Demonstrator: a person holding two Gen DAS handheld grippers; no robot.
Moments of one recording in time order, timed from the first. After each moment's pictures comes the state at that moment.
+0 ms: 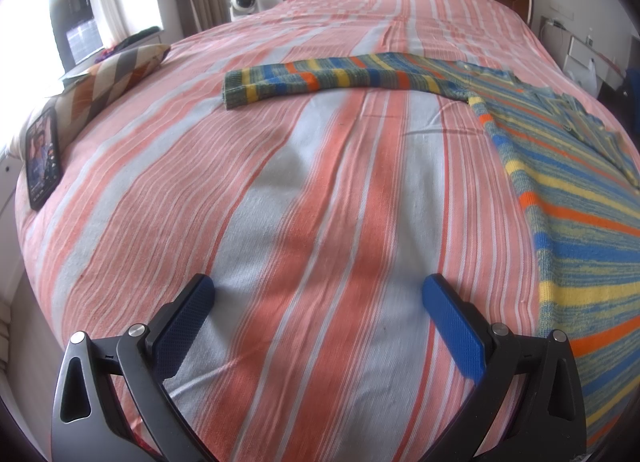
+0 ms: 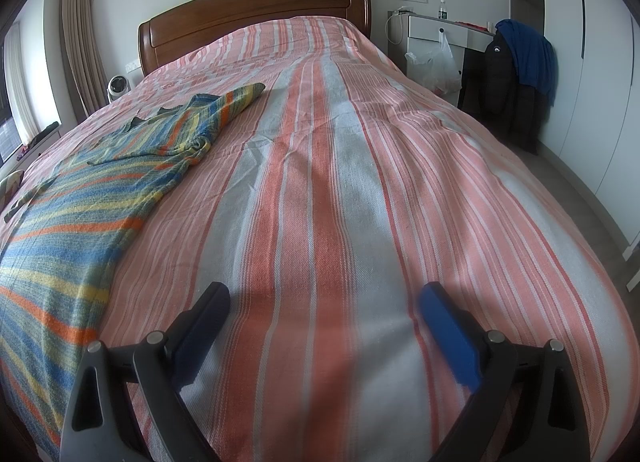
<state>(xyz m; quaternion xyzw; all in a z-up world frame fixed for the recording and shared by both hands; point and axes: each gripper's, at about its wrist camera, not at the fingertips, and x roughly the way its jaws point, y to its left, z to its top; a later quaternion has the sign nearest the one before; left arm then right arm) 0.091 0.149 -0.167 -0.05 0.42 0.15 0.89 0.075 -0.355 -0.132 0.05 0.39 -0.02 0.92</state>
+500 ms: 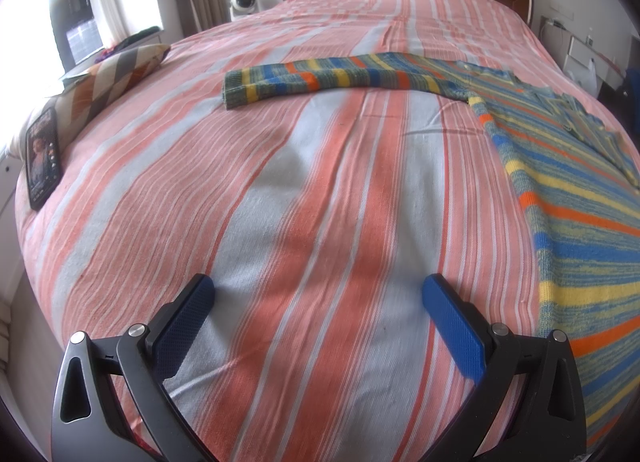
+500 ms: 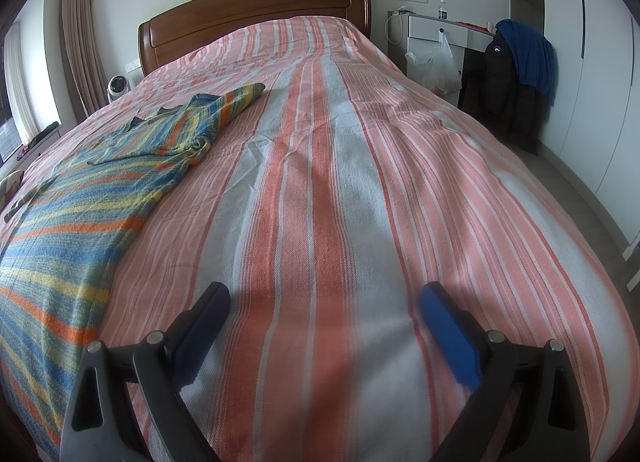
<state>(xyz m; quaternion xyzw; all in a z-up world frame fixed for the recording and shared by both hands) 0.090 0.148 -0.167 -0.05 0.42 0.15 0.89 0.075 -0.355 -0.132 0.05 0.39 -0.02 0.92</state>
